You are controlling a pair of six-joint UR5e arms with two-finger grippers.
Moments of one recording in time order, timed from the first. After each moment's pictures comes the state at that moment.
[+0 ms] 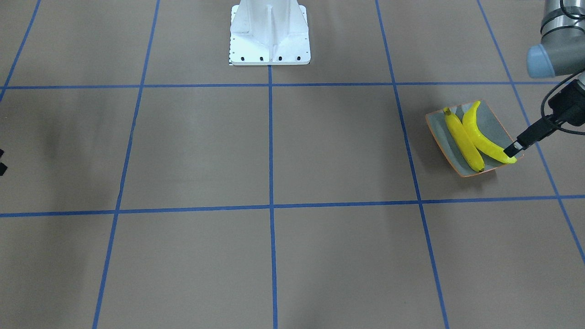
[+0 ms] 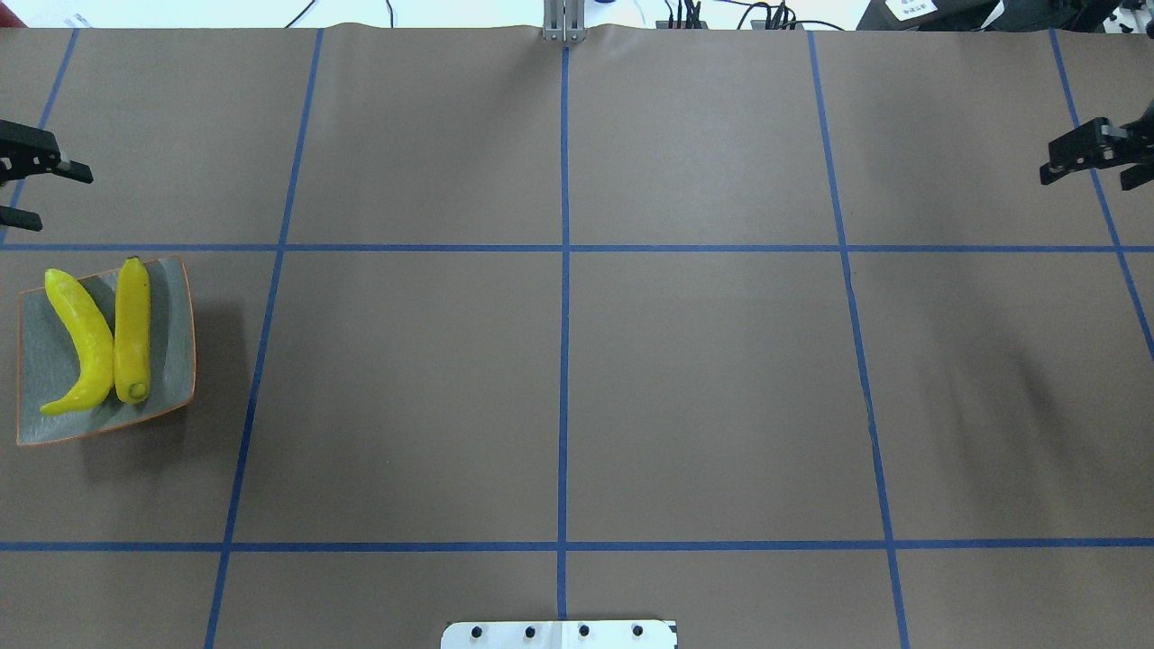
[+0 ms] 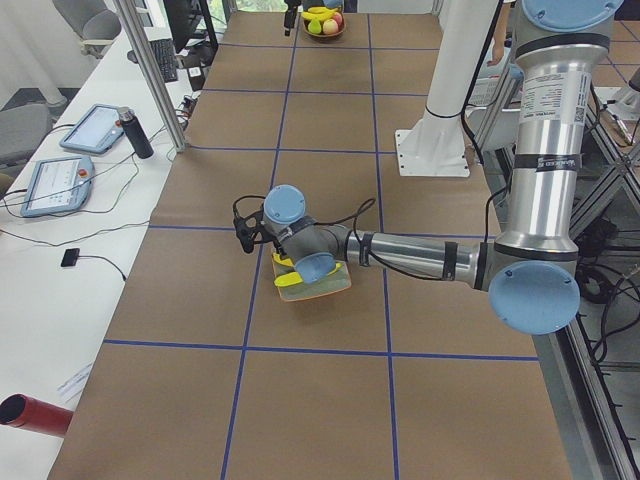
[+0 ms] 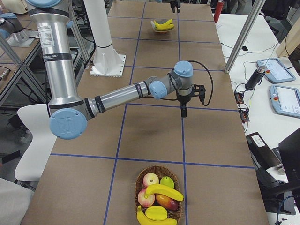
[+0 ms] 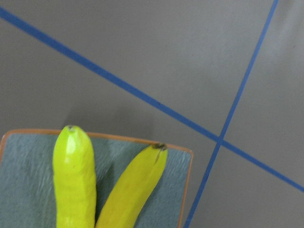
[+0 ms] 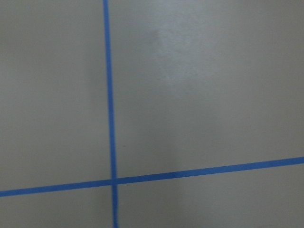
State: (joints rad) left arm -1.23 -1.67 -1.62 -2.38 -2.39 -1.38; right arm 1.29 -1.46 1.76 -1.41 2.22 0.55
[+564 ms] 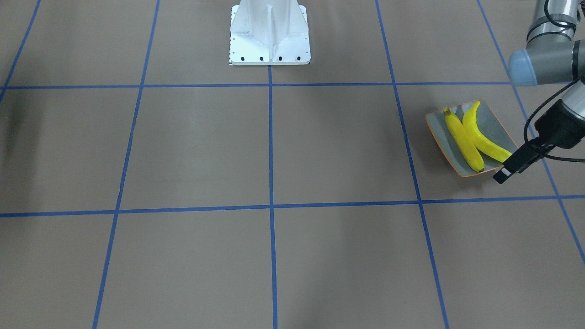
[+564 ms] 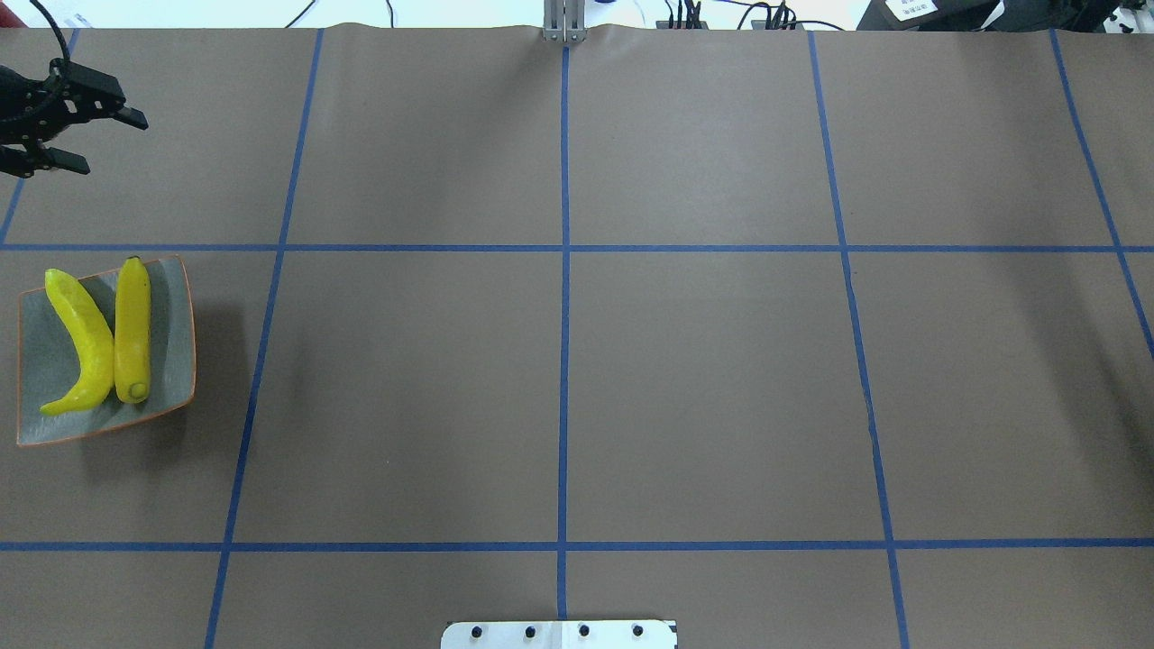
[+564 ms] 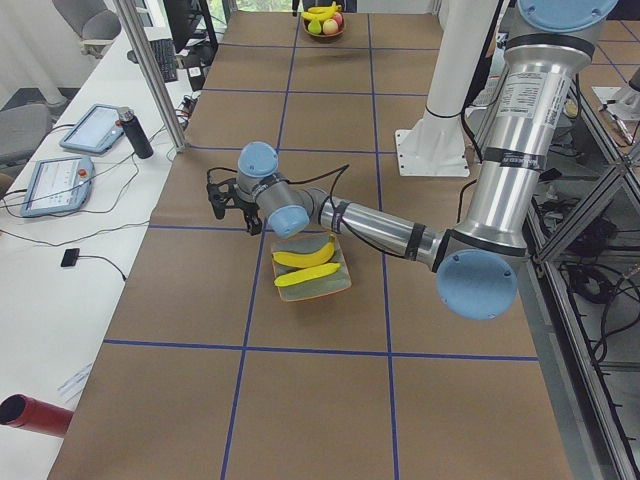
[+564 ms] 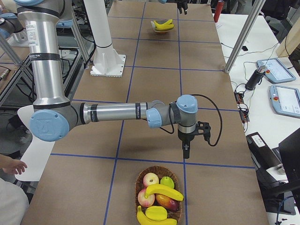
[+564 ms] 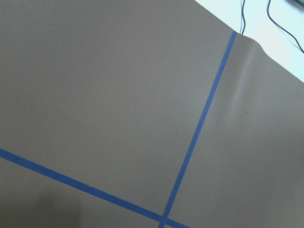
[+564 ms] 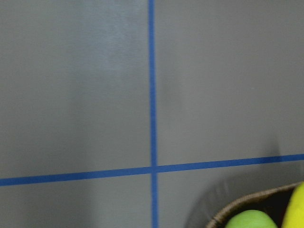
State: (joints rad) left arm -1.18 -1.80 -1.63 -2.21 -2.28 -1.34; right arm 1.47 -1.49 1.53 -1.40 2.06 0.27
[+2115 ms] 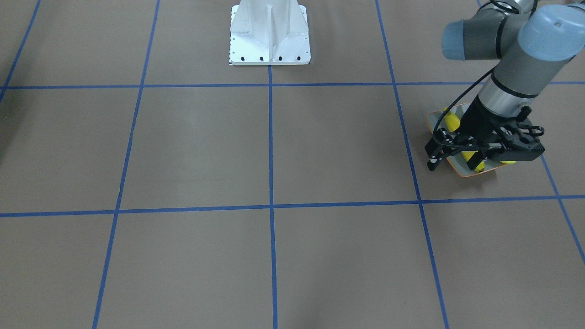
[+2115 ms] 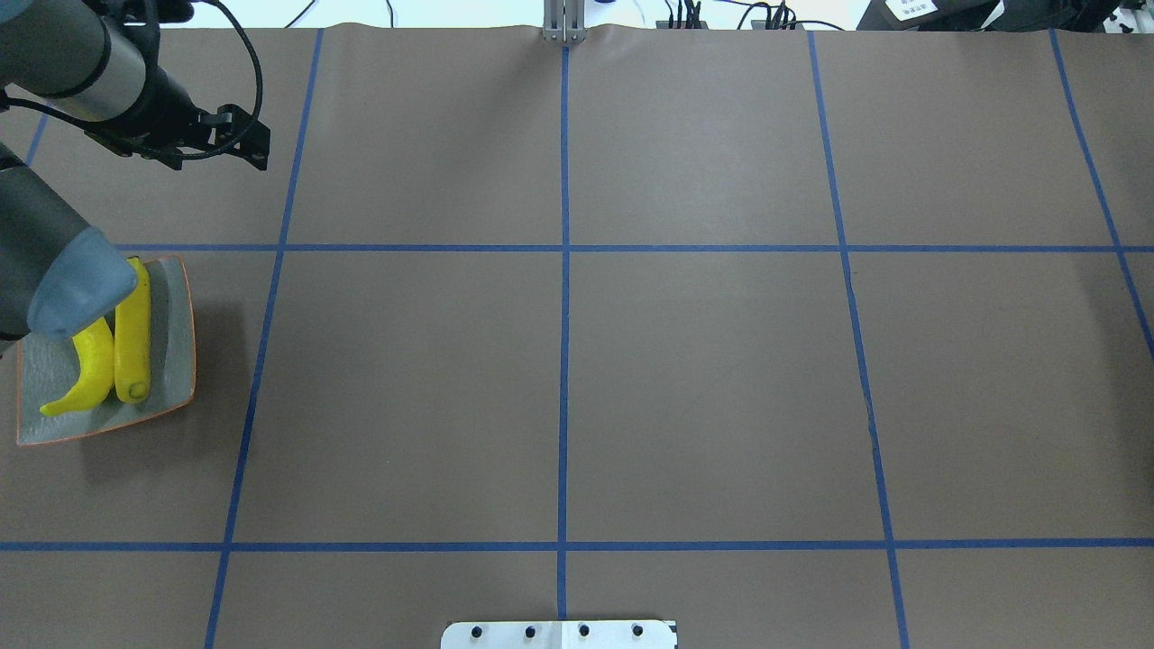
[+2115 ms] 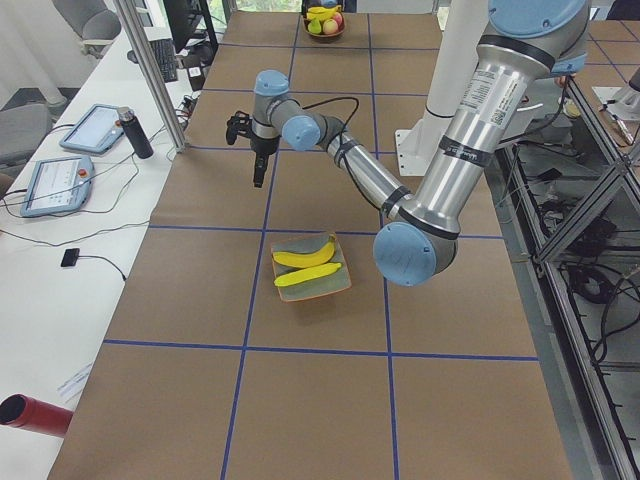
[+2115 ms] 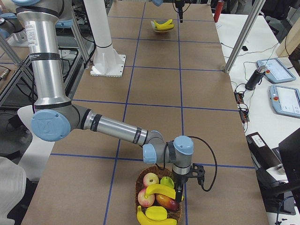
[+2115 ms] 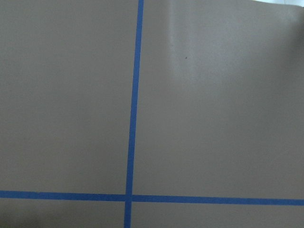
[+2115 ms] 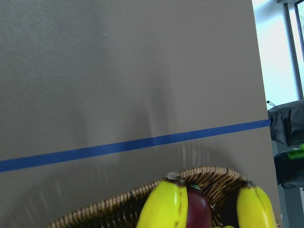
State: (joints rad) left arm -0.98 -2.00 -1.85 -1.58 -2.04 -0.85; right arm 1.49 -1.47 1.15 -1.19 1.92 0.24
